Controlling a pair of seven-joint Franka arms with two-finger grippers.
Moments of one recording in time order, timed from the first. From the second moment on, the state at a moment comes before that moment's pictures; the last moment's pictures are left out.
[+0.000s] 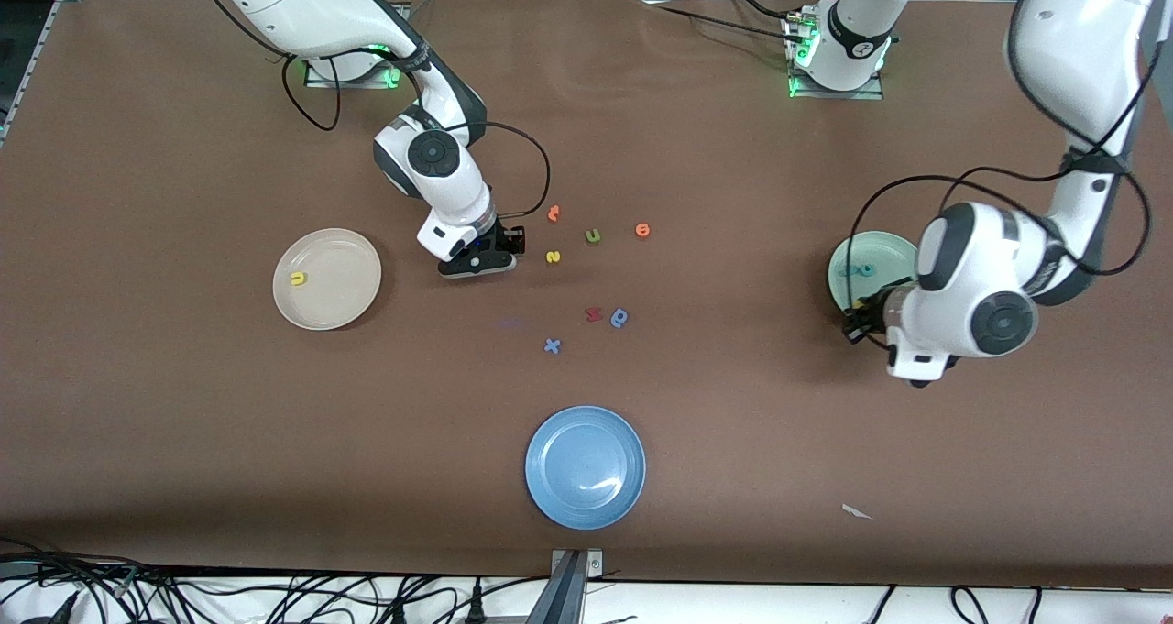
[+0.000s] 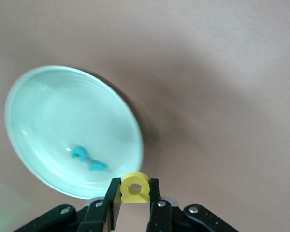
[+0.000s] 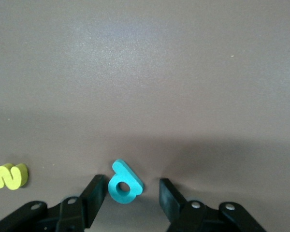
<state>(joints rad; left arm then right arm) 0.22 0.55 -0.33 -1.69 0.12 1.86 -0.82 0.30 0.54 0.31 -2.15 -0.32 2.74 0.72</state>
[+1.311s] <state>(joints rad) 0.40 0.39 -0.40 -1.86 0.12 1.87 -0.47 0.27 0.48 0.28 -2.12 -0.35 2.62 0.63</state>
